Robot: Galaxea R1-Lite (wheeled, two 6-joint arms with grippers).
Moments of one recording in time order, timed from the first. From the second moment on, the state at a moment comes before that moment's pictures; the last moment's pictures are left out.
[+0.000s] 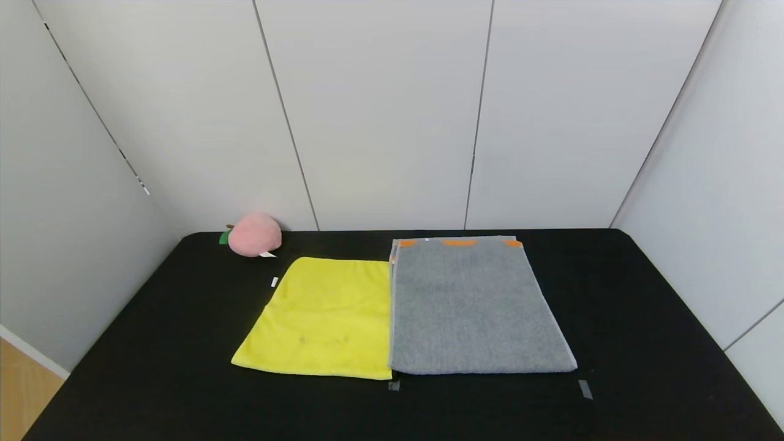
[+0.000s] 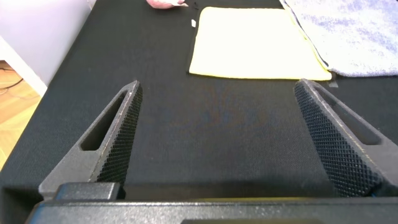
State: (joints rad) left arm 0.00 0.00 0.00 0.01 0.00 -0.03; right arm 0.00 0.00 0.00 0.00 0.00 0.00
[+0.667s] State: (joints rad) left arm 0.00 0.00 0.00 0.01 0.00 -0.02; right arm 0.00 0.00 0.00 0.00 0.00 -0.01
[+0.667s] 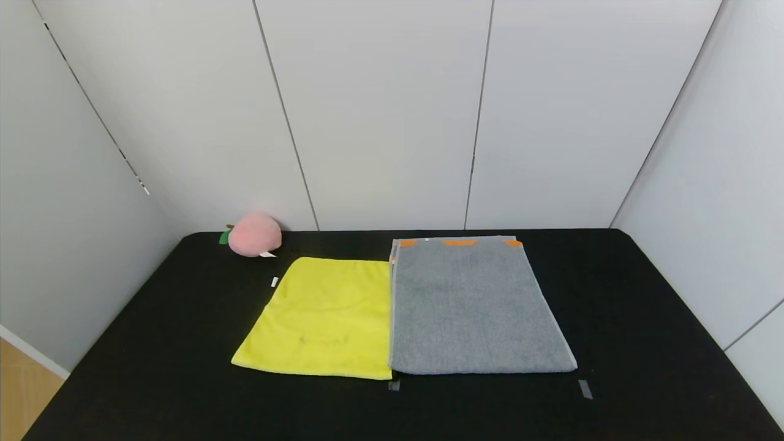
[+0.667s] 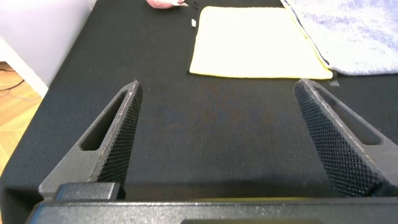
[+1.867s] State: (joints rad) left arm 0.00 0.00 0.00 0.00 0.01 0.03; right arm 0.00 0.00 0.00 0.00 0.00 0.00
